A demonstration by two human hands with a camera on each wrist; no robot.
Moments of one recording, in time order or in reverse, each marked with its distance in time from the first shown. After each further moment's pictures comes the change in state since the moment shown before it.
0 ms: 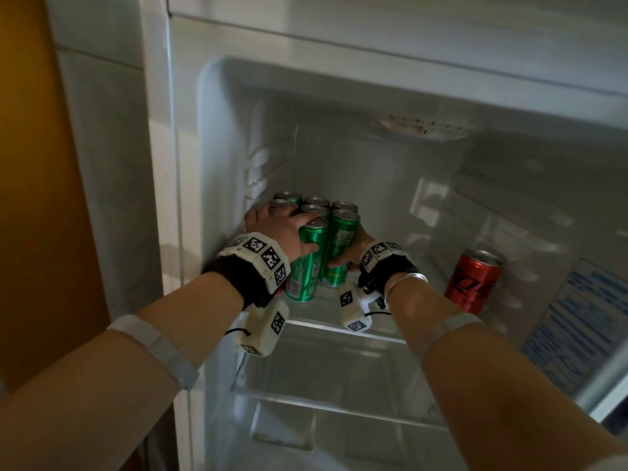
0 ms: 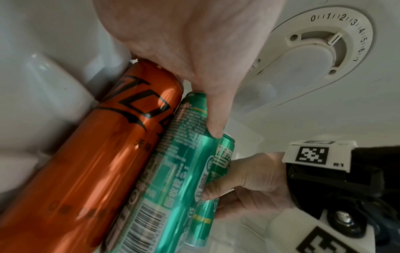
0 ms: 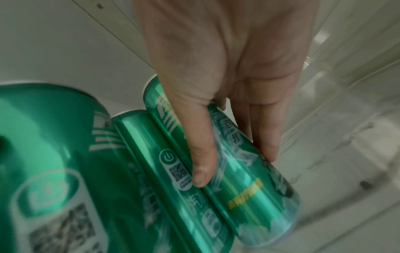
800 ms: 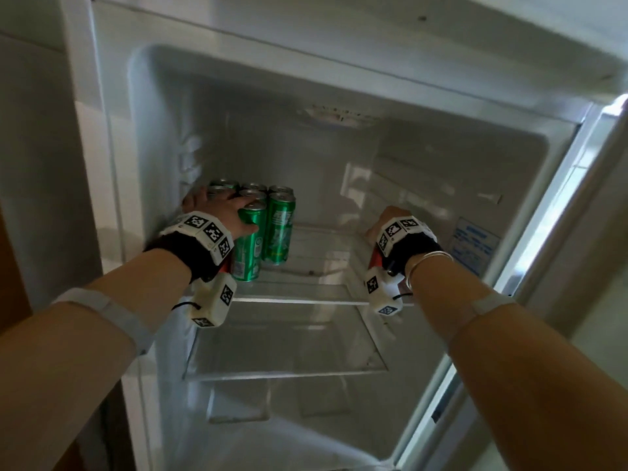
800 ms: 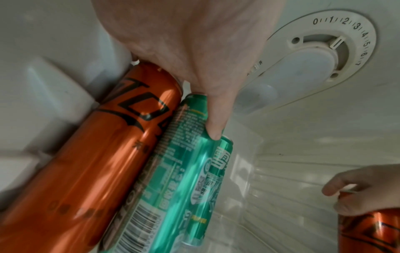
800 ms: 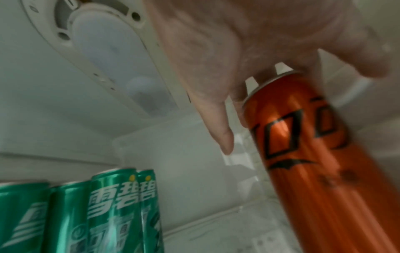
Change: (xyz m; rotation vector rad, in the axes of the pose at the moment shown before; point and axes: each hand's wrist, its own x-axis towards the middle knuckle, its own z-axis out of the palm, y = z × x) left_hand 0.000 -0.003 -0.002 -0.012 -0.053 0.002; right_hand -0.129 0.055 -0.107 -0.836 0.300 0.238
